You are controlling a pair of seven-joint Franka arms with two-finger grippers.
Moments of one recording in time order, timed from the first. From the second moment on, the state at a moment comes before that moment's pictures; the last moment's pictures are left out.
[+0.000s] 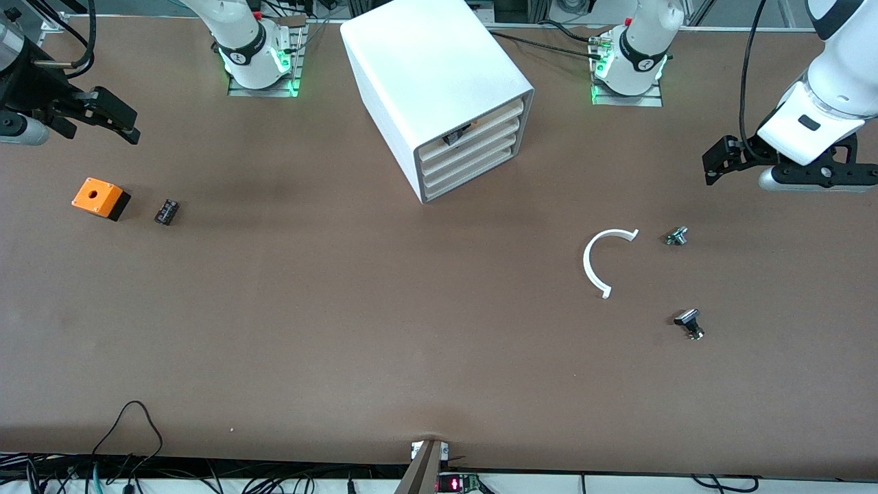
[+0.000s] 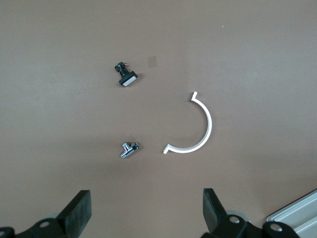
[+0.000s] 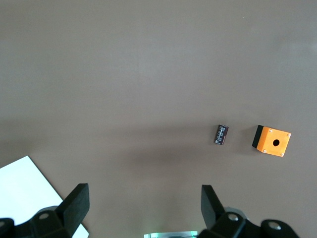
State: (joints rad) left arm -0.09 -0.06 -0.02 -1.76 0.06 1.72 -0.09; right arm 0.08 -0.04 0.03 -1.54 -0.03 1.48 0.18
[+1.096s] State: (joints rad) left arm -0.10 -0.04 -0.02 -1.76 0.04 1.63 -0.09; right arm 0.08 -0.04 0.03 -1.54 -0.03 1.48 0.18
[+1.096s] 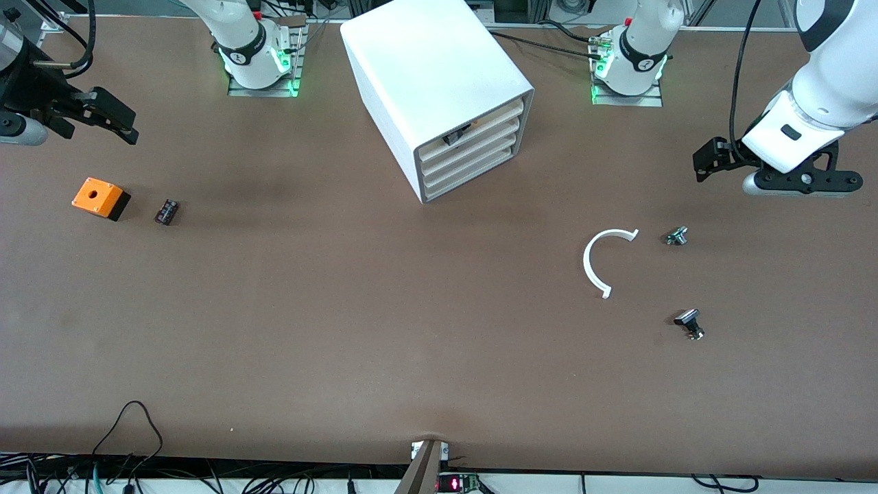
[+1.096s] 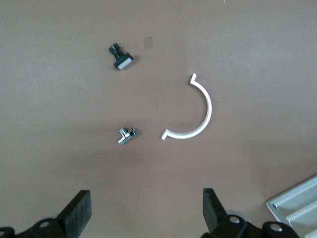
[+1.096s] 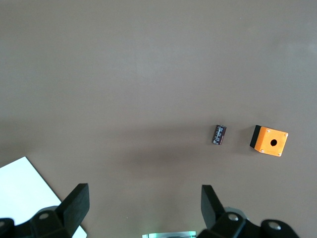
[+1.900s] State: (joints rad) left arm -0.20 0.02 -0.03 -1.76 -0.40 1.35 0.15; right arm 0.08 -0.02 0.03 -1.55 -0.04 1.47 0.18
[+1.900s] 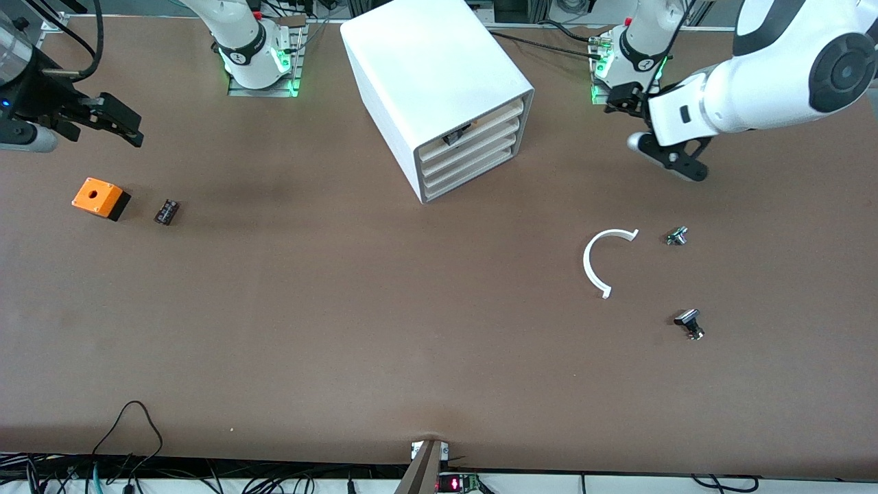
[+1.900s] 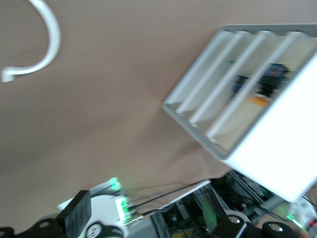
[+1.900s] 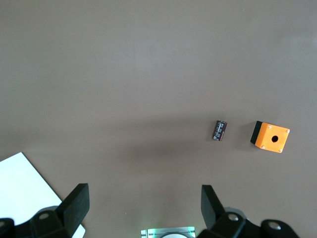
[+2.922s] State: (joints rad) left arm -0.18 0.32 -0.05 -1.95 -1.05 1.44 0.66; right arm 0.28 0.26 0.04 -1.41 0.07 1.48 0.60
